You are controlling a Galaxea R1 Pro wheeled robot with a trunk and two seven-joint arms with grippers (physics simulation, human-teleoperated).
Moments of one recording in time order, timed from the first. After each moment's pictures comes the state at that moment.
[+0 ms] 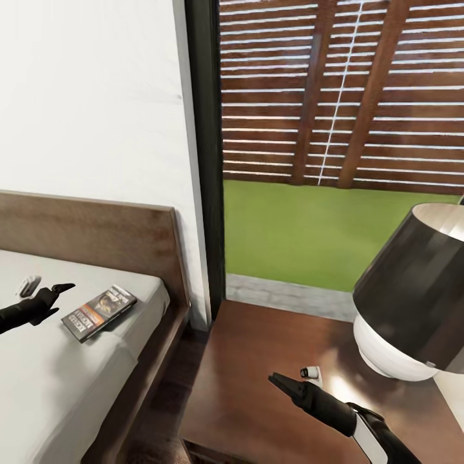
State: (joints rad) left arm -0.97 0.66 -0.16 -0.29 1.16 0.57 -0.39; right arm -0.38 -0.16 0.12 -0.67 -0.69 0.47 1.34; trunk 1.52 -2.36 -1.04
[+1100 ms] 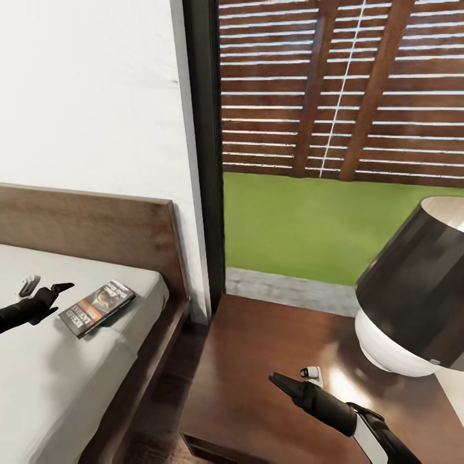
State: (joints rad) left arm -0.97 0.66 -0.16 -0.29 1.16 0.55 -0.39; right arm -0.38 -0.16 0.12 -0.67 -0.69 0.47 1.34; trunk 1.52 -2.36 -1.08
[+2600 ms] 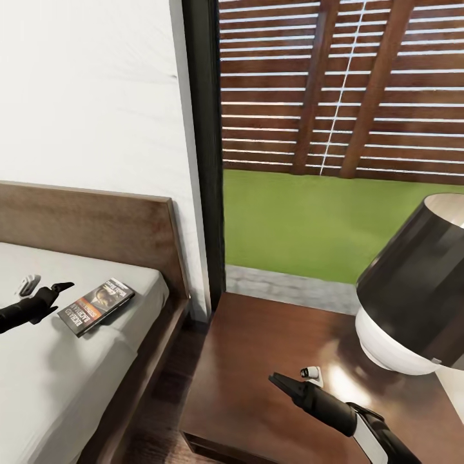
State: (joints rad) left arm -0.97 0.66 -0.16 -0.29 1.16 0.53 -0.39; right arm -0.38 -0.16 0.12 -0.67 -0.69 0.47 1.35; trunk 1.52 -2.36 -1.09
